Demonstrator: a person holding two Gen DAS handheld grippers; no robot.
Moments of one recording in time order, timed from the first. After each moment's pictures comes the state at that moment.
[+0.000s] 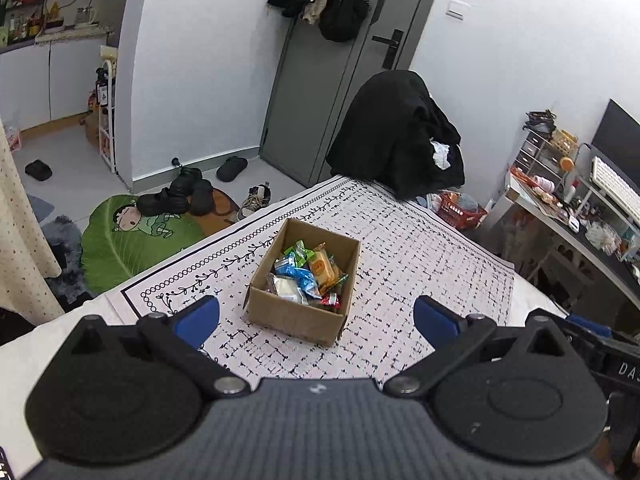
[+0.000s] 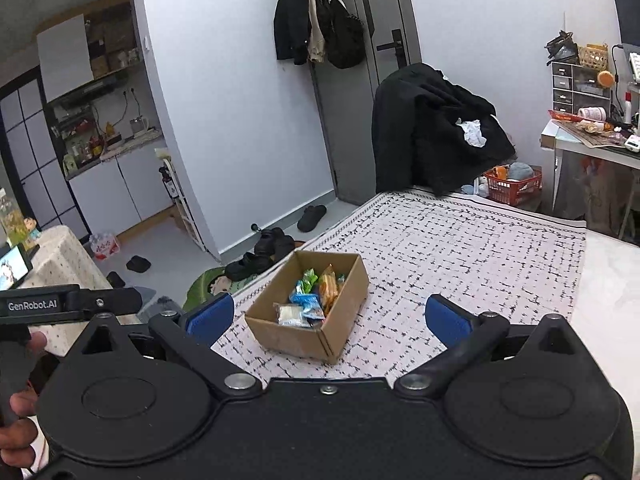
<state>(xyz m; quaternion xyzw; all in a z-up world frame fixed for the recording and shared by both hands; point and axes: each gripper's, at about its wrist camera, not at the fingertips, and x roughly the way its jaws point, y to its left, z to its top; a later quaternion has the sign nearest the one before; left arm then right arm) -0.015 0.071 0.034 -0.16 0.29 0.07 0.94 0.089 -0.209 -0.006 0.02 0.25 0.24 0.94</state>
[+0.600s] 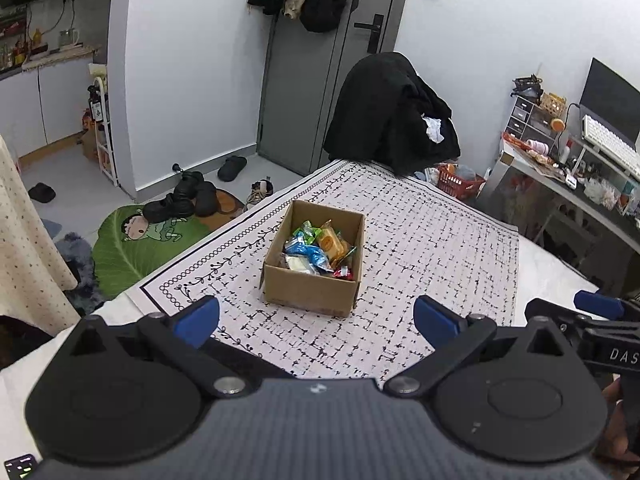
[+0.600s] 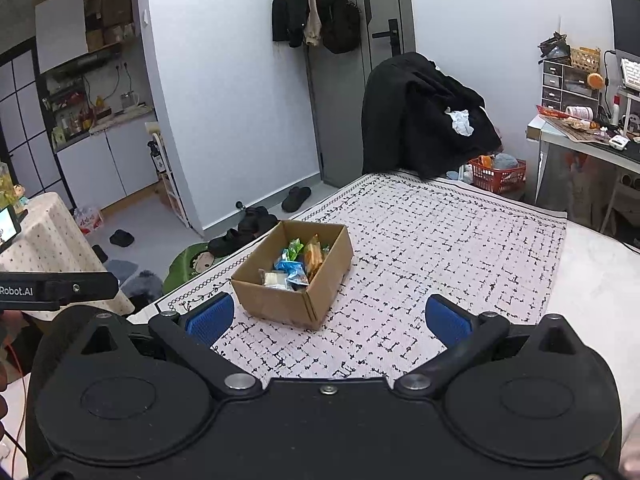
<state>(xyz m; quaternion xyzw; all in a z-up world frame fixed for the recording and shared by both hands) -0.047 0.062 0.023 -0.11 0.31 0.06 0.94 0.062 -0.209 -0.024 -0.01 0.27 0.23 0.94</state>
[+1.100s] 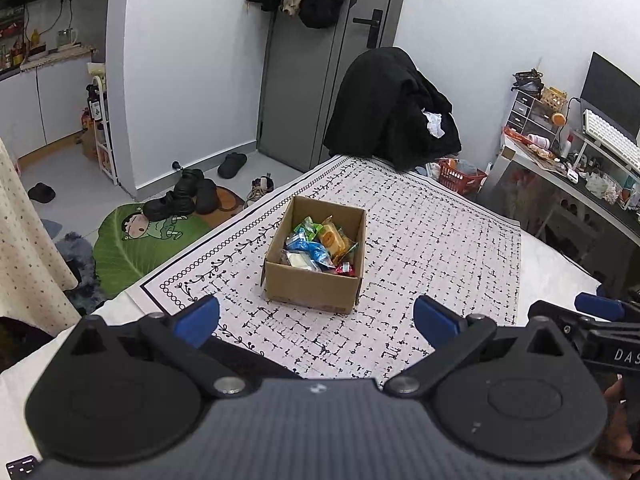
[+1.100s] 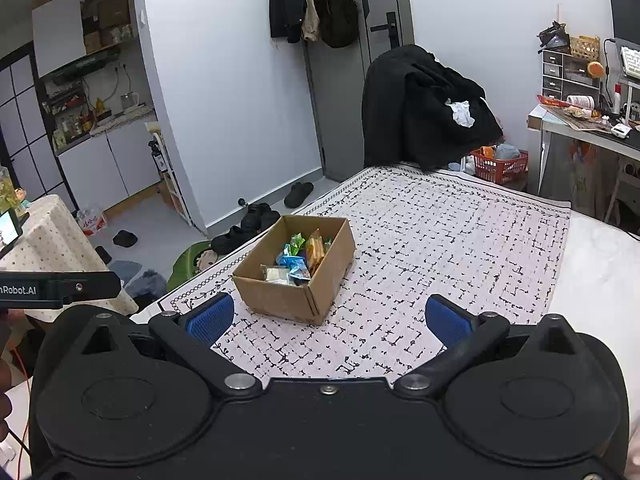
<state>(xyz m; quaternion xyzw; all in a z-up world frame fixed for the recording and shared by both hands) -0.046 0.064 0.019 -0.10 0.31 0.06 0.94 0.066 -0.213 -0.031 0.00 0.28 0.23 0.93</state>
